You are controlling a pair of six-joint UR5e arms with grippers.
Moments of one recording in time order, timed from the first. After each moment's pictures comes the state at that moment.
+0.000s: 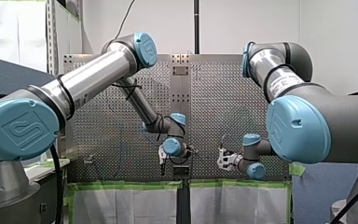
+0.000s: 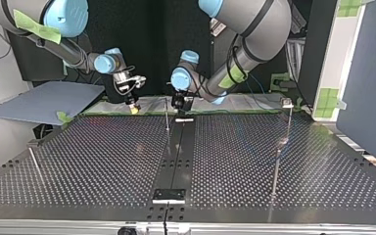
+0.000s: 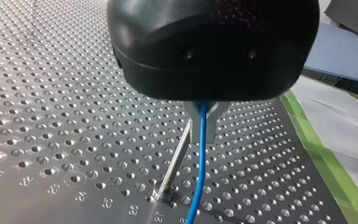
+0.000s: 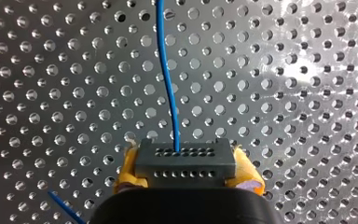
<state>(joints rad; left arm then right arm) -0.57 -2.54 -1.38 -2.63 -1.81 -1.77 1.84 -0.51 1.59 -1.12 1.14 1.63</state>
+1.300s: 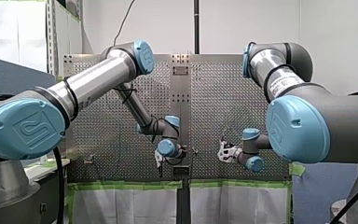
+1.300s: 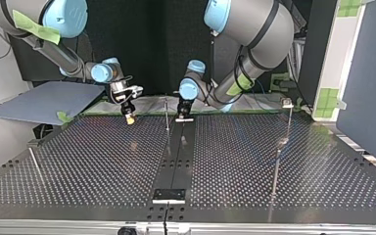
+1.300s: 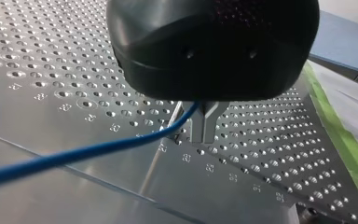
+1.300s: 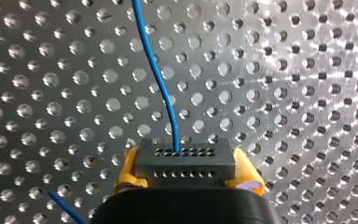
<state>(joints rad) -0.50 -2.59 -1.32 -2.65 -1.74 -1.88 1.83 -0.51 1.48 -1.08 1.15 1.66</state>
